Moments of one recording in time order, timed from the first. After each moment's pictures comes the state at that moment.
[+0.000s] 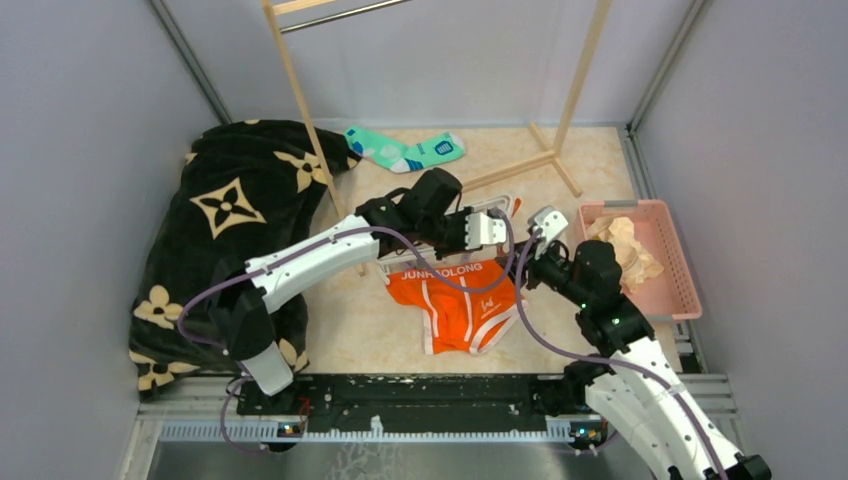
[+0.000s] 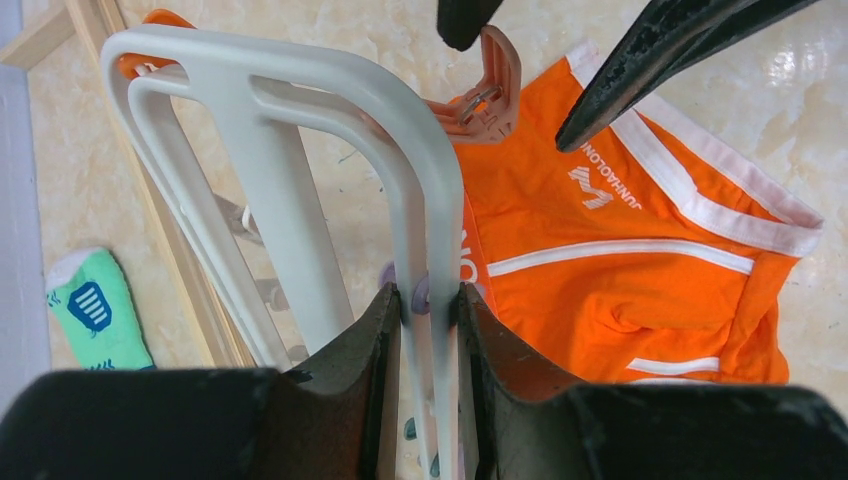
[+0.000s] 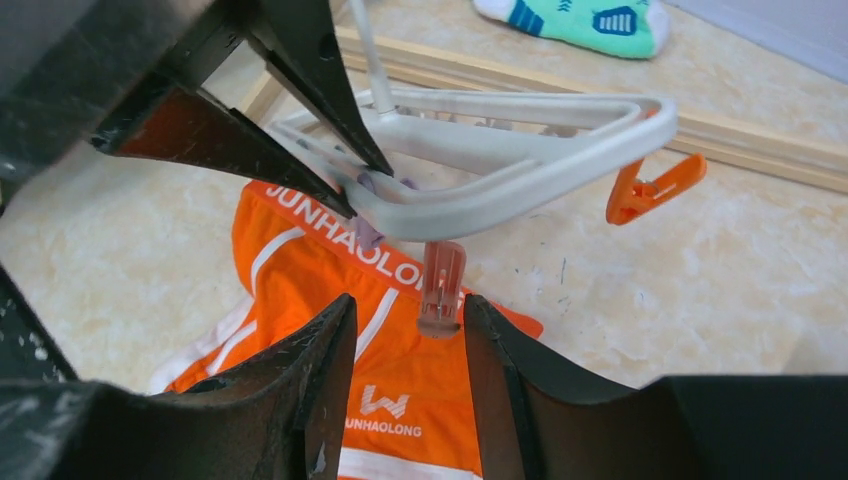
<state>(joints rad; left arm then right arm) -0.93 1.71 1.52 -0.53 0.29 0.68 0.39 0.56 0.52 -0.17 -0.31 -0.04</state>
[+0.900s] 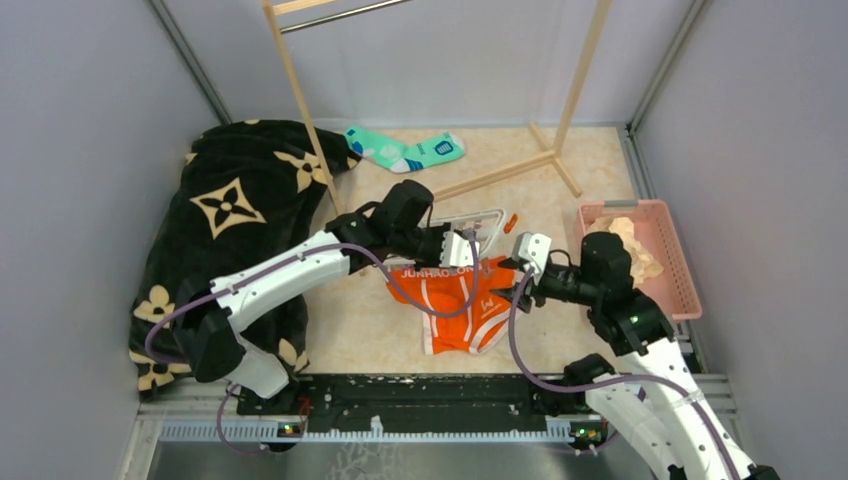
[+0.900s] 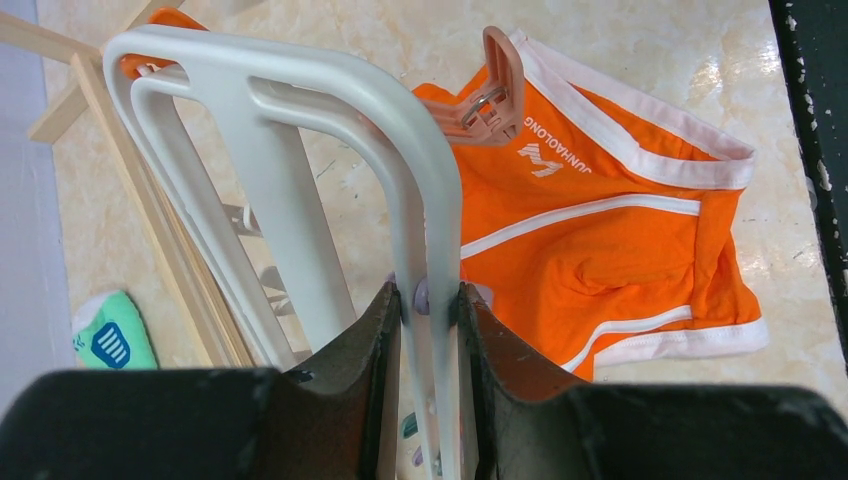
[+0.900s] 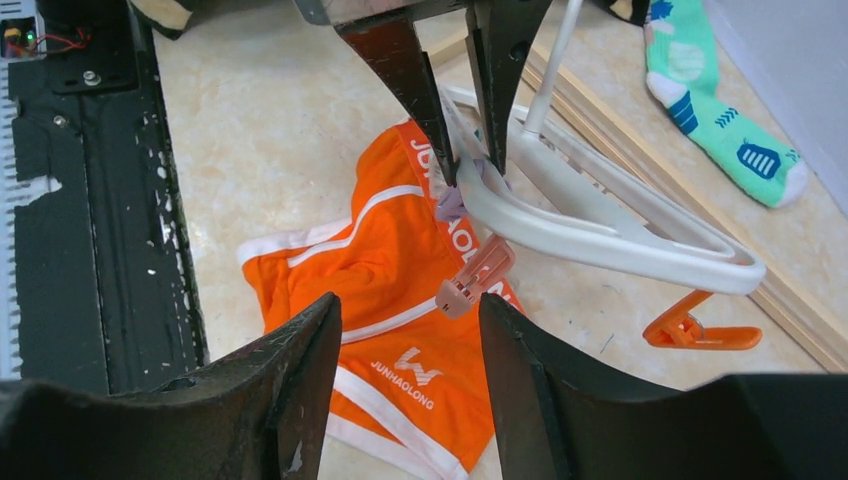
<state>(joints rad) -0.91 1.51 1.29 -0.46 0.42 0.82 0.39 0.59 0.74 -0.54 -0.73 -0.47</state>
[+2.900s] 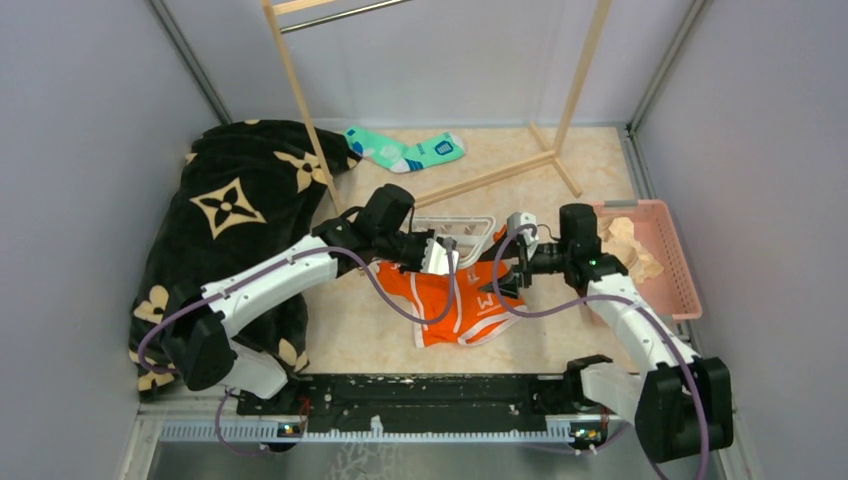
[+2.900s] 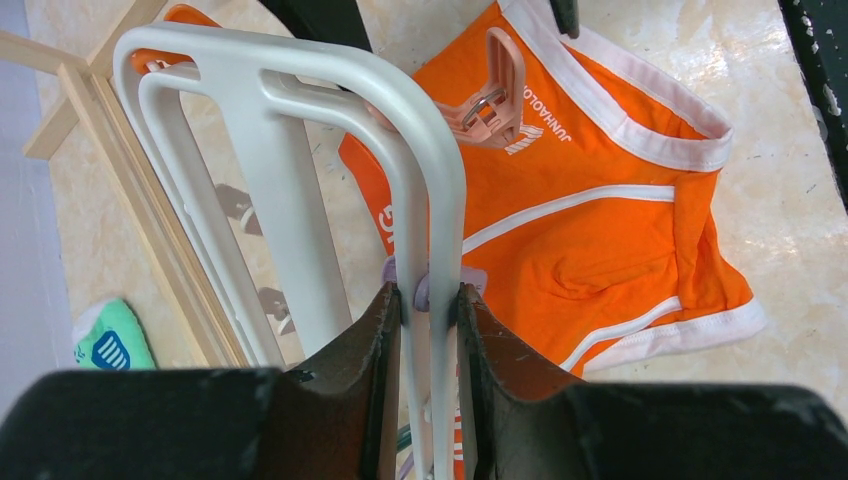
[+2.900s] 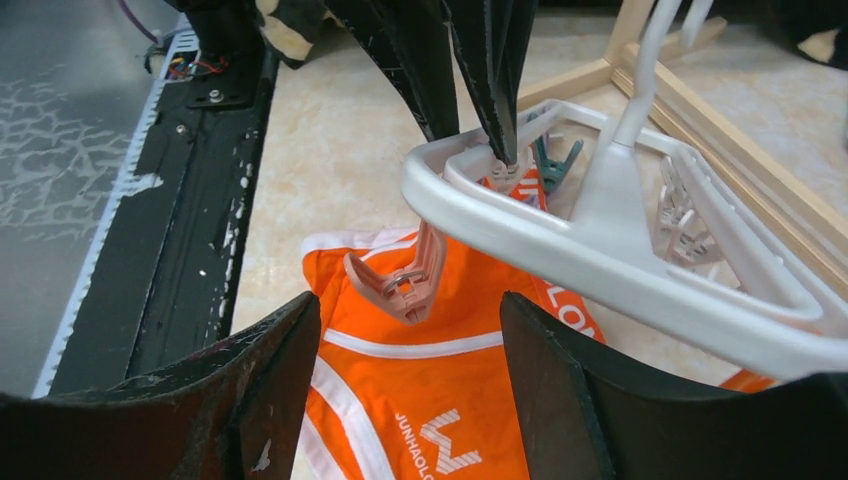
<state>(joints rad) -0.83 1.45 1.16 -0.43 0.53 0.96 0.20 1.02 0.62 -0.20 -1.26 -0.56</state>
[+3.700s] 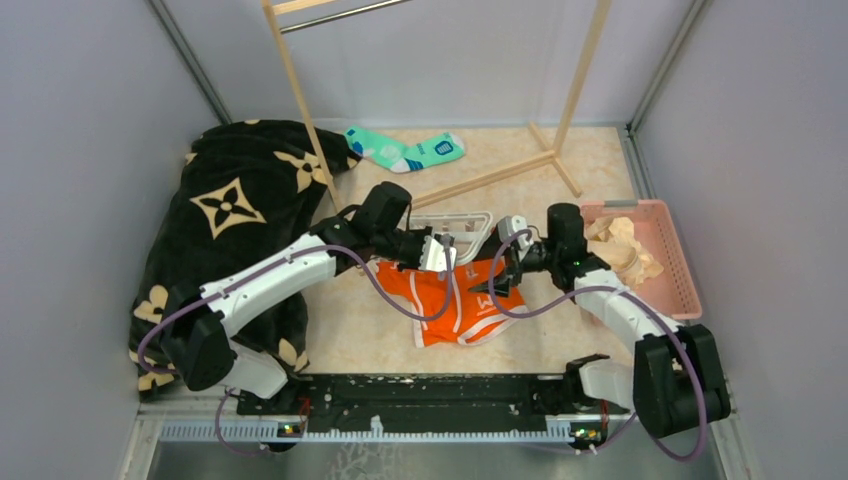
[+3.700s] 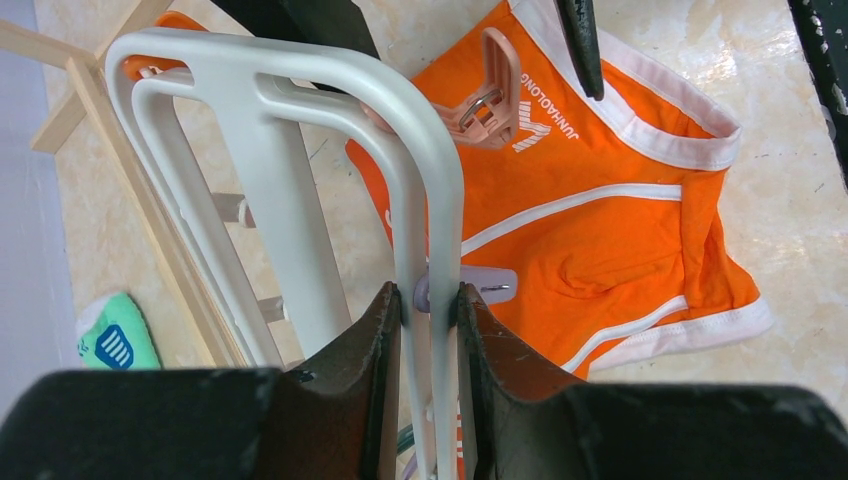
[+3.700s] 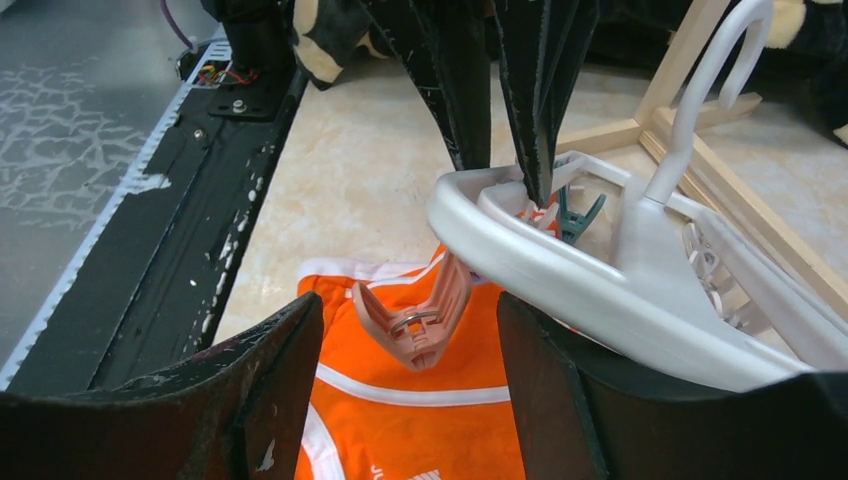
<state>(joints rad) -0.82 1.45 1.16 -0.43 0.54 0.96 0.26 1.17 0.59 0.07 -1.36 -0.55</state>
